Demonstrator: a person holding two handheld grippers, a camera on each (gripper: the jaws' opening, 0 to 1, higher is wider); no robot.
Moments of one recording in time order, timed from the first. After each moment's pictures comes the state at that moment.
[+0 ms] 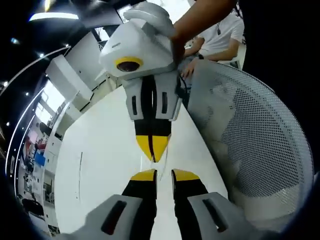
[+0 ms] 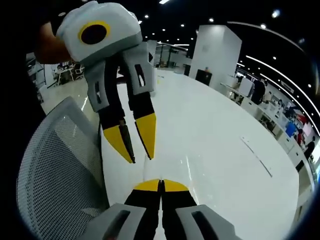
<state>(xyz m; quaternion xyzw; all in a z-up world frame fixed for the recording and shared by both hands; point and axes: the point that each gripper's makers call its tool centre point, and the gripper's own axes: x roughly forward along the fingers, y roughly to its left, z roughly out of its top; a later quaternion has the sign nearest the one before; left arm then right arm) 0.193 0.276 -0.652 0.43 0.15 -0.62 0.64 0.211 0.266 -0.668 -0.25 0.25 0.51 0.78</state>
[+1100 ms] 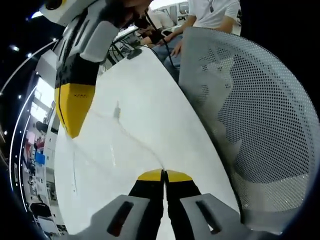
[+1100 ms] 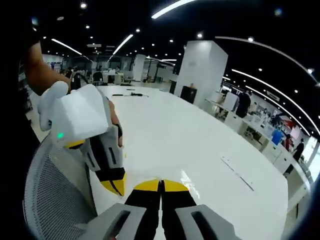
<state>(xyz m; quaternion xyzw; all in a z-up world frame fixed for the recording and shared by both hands) 0.193 0.290 -0.687 0.49 0.19 -0.60 0.61 0.240 0.268 -0.593 -0.23 0.17 0.48 0.83</state>
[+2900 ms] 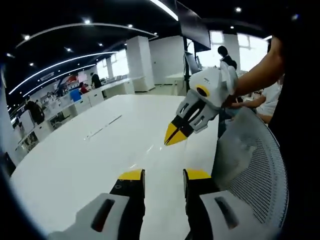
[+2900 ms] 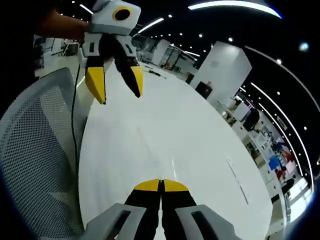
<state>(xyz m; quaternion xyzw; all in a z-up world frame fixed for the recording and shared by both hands) 0.188 0.373 -0.626 0.14 0.20 -0.44 0.87 0.235 0.283 -0.680 -0.38 0.16 0.48 0.77</state>
